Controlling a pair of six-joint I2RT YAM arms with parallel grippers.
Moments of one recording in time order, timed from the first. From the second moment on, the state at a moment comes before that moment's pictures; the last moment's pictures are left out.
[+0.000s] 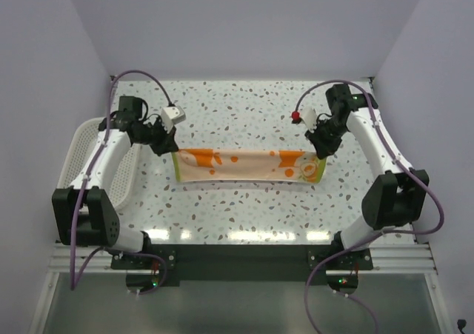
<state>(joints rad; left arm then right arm) 0.00 1.42 1.17 -0.81 0.69 0.75 0.12 1.59 1.49 -1.30 -0.25 -0.84</state>
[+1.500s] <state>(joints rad) -0.09 1.88 1.50 -0.63 0.38 0.52 0.15 2.32 2.07 -1.21 -0.17 -0.63</state>
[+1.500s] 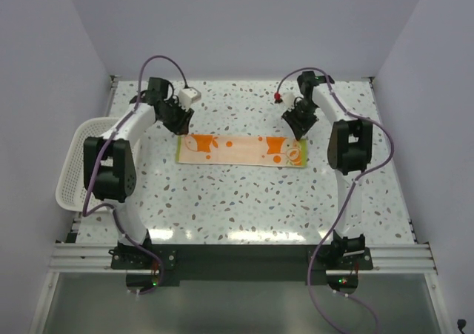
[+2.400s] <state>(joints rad) -0.15 1.87 1.32 -0.56 0.41 0.37 0.12 2.23 1.91 -1.07 -0.14 -0.26</state>
